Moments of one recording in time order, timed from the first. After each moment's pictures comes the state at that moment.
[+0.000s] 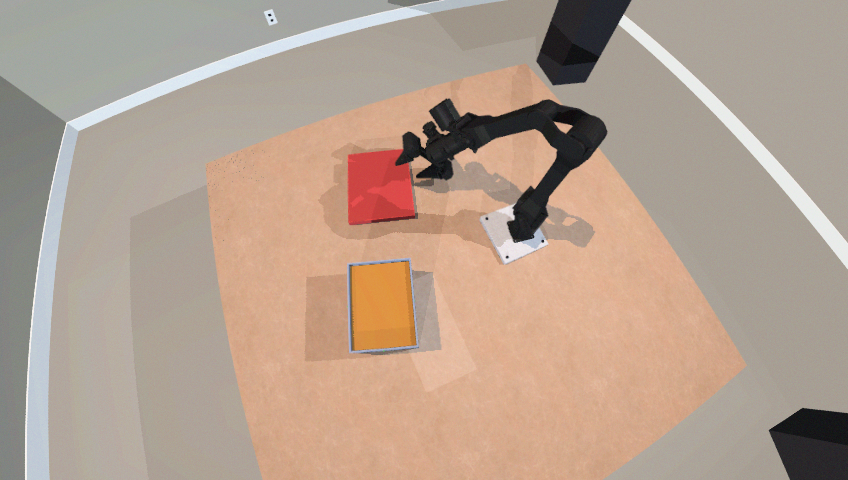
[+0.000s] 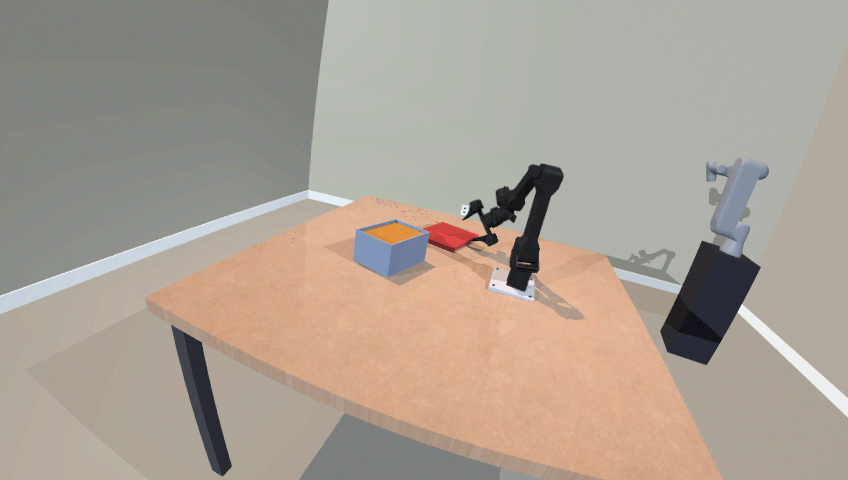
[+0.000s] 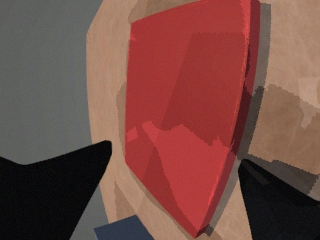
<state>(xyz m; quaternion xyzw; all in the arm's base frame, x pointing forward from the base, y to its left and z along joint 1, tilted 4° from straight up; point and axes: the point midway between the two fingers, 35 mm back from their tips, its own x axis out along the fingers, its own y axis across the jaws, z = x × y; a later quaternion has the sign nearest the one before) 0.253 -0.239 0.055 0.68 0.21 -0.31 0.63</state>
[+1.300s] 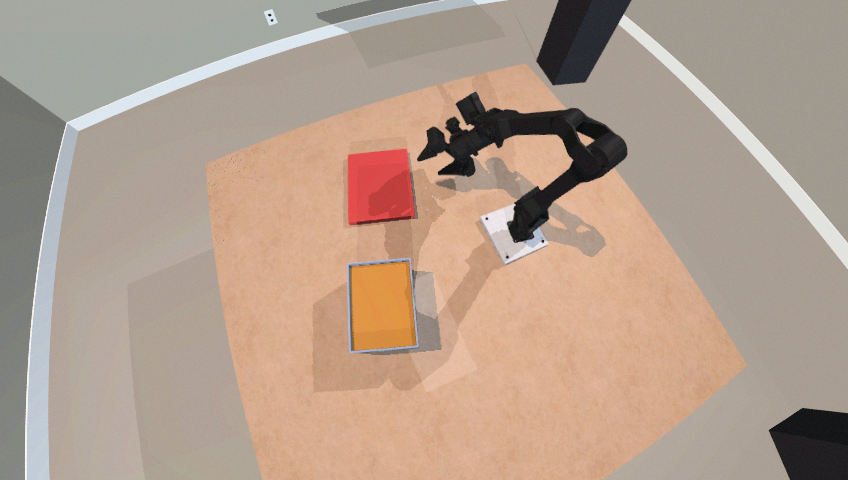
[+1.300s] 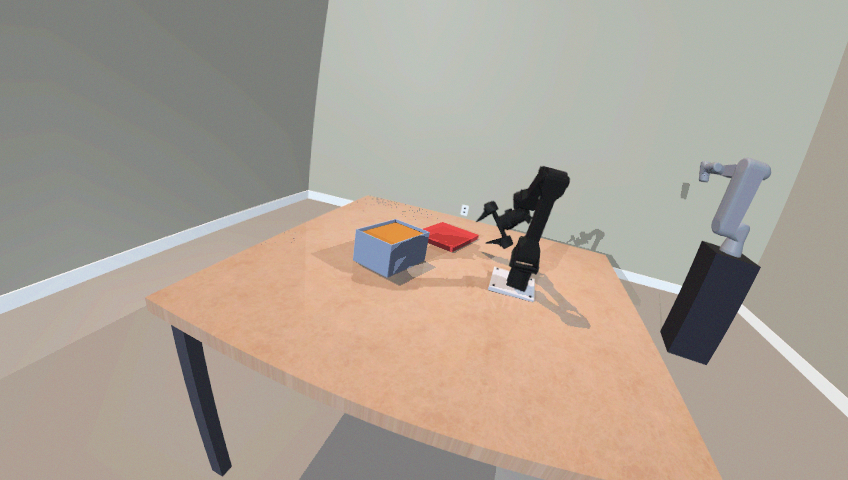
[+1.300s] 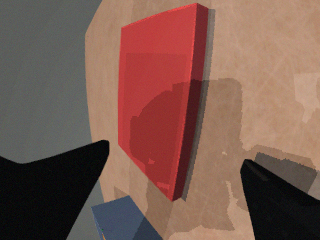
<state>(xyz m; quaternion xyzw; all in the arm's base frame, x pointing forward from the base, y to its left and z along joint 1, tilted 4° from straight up) 0.192 -0.229 0.069 0.68 0.21 -0.31 0.63</state>
